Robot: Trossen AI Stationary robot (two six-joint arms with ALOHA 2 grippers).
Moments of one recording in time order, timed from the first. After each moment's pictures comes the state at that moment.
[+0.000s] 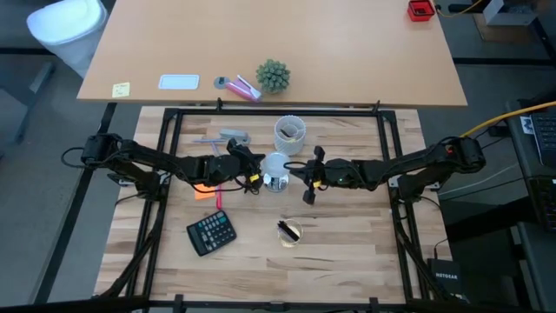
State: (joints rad) left arm -0.02 1.43 0.73 0.28 -0.63 -0.23; right arm 0.07 1.38 0.71 0.29 0.30 0.04
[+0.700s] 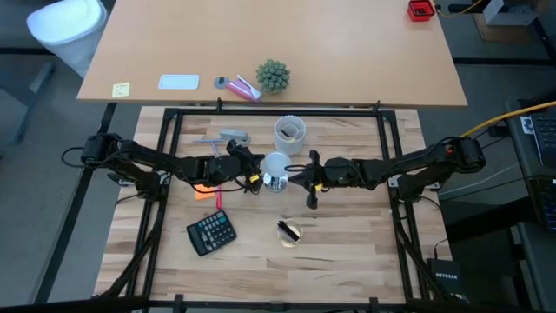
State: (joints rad) left arm -0.02 1.43 0.73 0.27 -0.63 -0.24; right arm 0.06 1.38 0.71 0.30 0.15 0.02
